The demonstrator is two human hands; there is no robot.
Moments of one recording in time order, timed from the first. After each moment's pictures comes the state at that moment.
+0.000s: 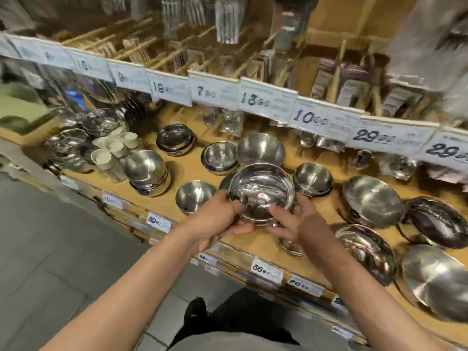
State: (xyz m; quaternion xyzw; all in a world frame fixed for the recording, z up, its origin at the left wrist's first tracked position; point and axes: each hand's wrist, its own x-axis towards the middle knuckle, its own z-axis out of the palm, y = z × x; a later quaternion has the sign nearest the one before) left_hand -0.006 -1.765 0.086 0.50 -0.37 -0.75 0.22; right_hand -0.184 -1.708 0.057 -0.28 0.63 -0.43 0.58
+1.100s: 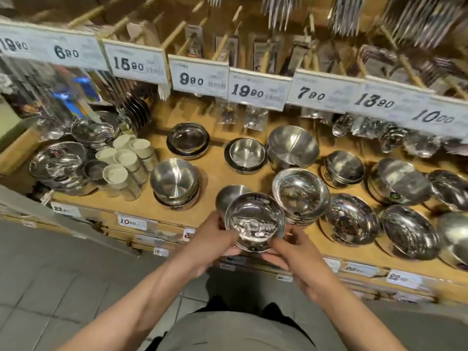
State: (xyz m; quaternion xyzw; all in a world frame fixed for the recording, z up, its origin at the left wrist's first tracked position) left_hand 0.157 -1.838 0.011 0.52 -0.47 -0.70 0.12; right_hand -0.009 -1.732 0.006 -0.11 0.66 -0.50 0.56
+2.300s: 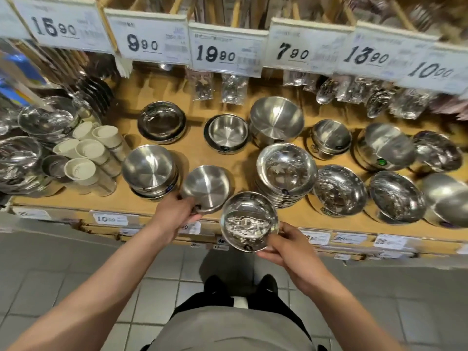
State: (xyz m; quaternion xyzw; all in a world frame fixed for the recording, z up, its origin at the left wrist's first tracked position) left_hand 0.170 -1.898 -0.042 0.59 -0.42 -0.67 0.16; right_hand -0.007 -1.708 -0.020 -0.07 0.68 -0.48 0.56
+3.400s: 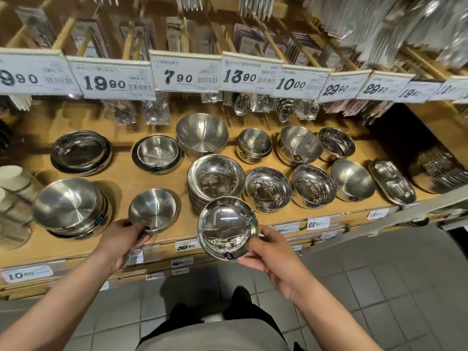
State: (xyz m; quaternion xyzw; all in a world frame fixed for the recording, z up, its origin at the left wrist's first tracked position) left_hand 0.148 -1.904 -0.063 0.60 -0.41 -0.68 0.13; right_hand -0.044 -1.651 0.010 -0.02 0.67 -0.53 0.51
